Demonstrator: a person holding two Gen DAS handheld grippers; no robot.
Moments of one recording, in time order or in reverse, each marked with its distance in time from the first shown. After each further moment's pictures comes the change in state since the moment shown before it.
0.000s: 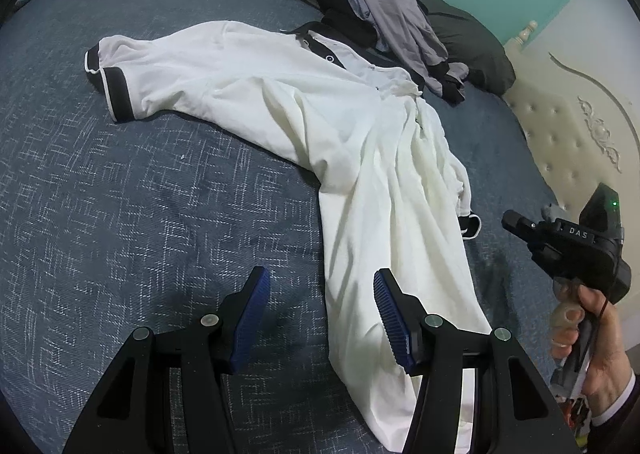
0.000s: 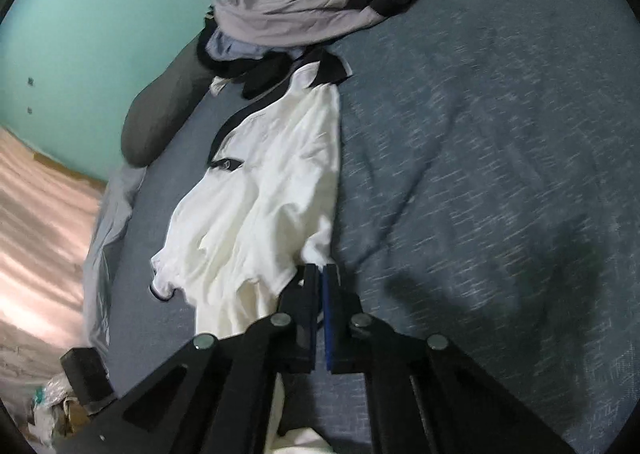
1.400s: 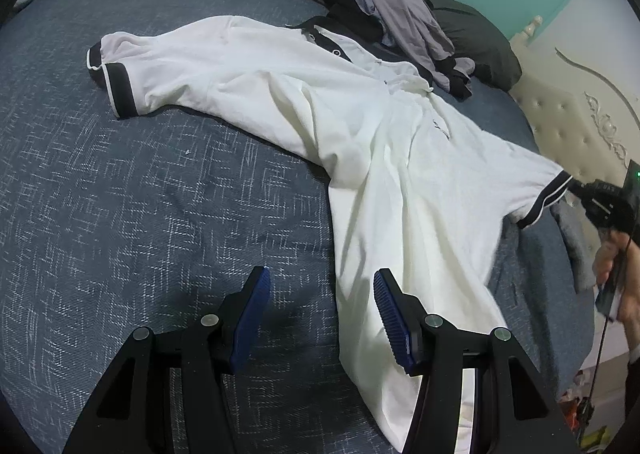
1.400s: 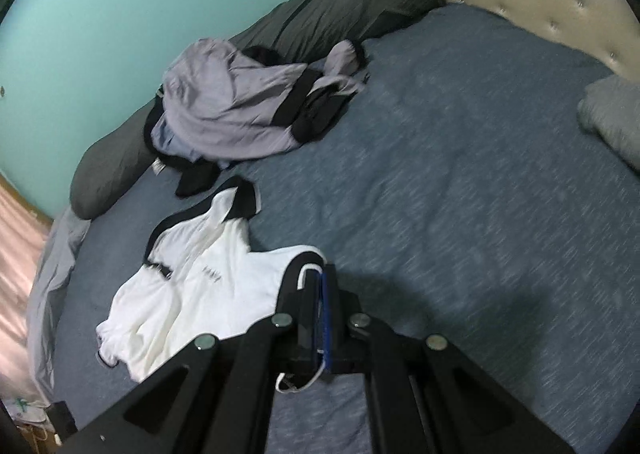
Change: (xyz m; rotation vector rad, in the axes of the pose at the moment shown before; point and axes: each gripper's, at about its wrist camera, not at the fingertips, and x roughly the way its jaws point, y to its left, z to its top) left arm 0.006 0.005 -0.003 0.007 0.013 0.029; right arm -0.094 -0.054 0.095 -0.035 -0.257 -0.264
